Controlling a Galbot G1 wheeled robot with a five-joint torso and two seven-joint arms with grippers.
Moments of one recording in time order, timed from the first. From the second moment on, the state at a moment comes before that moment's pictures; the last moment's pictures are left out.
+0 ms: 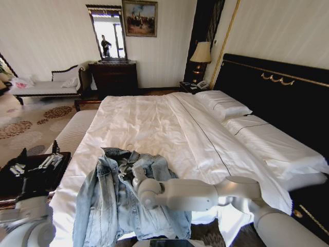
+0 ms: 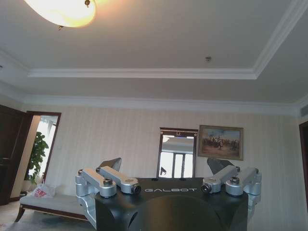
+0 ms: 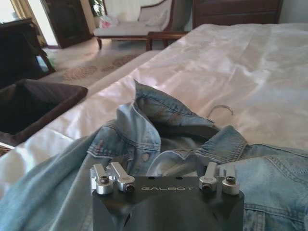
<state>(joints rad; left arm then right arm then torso) 1.66 -1.48 -1.13 -2.37 -0.53 -0.08 0.03 -0.24 1.24 -1.04 1.83 1.27 -0.18 0.85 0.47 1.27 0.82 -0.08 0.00</state>
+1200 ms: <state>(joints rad) 1.68 -1.50 -1.16 -2.39 -0.51 -0.07 0.03 -0.35 1.24 -1.00 1.74 1.05 0.10 0.58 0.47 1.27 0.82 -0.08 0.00</state>
